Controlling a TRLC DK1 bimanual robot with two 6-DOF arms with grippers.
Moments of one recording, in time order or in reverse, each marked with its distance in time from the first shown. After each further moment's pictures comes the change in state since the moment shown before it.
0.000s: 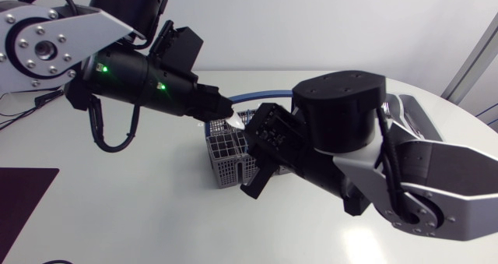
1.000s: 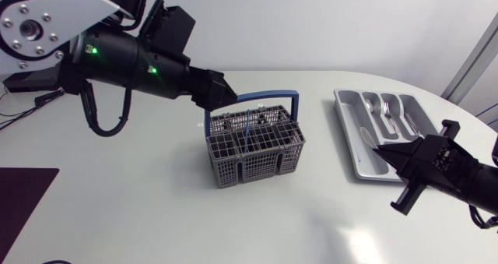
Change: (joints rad) left arm 0.034 0.000 0.051 0.003 -0.031 0.093; right arm -1.112 -0.470 -0.347 -0.275 -0.812 -0.562
